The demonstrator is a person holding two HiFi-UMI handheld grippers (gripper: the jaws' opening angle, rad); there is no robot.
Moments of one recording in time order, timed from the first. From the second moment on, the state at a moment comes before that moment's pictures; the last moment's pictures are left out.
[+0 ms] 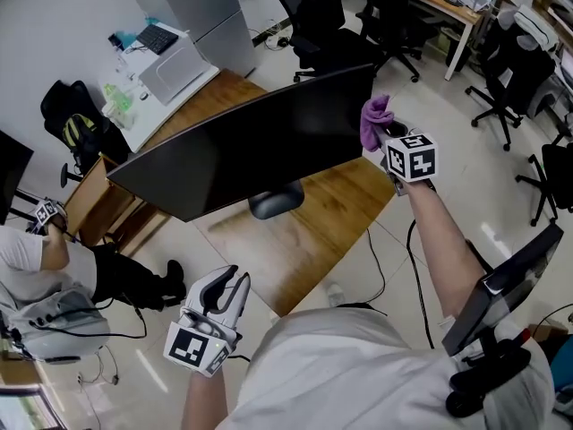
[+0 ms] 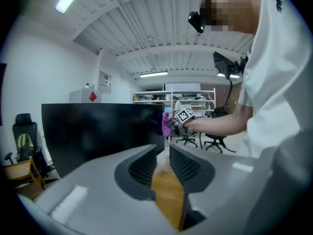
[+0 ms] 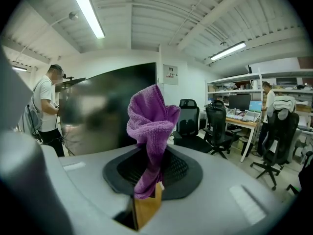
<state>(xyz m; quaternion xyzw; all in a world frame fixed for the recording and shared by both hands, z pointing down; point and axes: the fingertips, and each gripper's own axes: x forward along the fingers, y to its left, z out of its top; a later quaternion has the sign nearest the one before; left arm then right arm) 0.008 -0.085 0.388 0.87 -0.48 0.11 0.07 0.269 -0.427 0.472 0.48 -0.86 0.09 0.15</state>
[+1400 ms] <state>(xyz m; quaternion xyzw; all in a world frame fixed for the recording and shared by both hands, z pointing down) -0.009 -0.080 0.395 0.84 -0.51 0.14 0.10 0.271 -0.405 0.662 0.50 -0.81 0.19 0.25</state>
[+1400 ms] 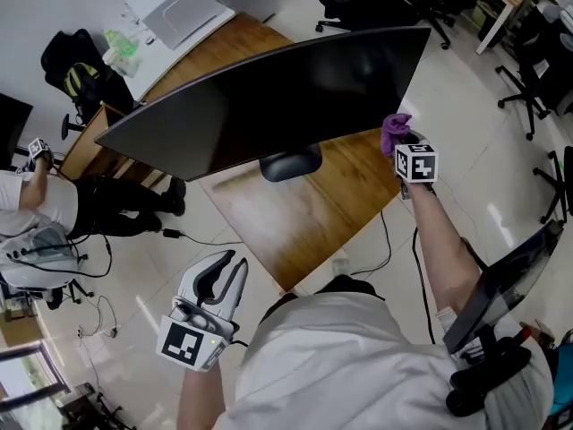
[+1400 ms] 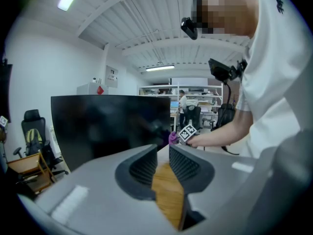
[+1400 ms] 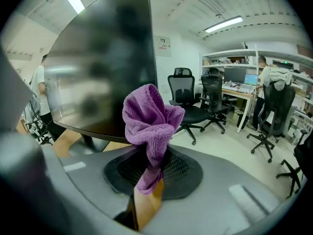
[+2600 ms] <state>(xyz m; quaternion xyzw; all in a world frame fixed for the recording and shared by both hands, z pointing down) -0.070 -0.037 0.406 0.83 -0.53 0.11 0.12 0.160 -0.365 0.663 0.48 -0.82 0.20 0.25</state>
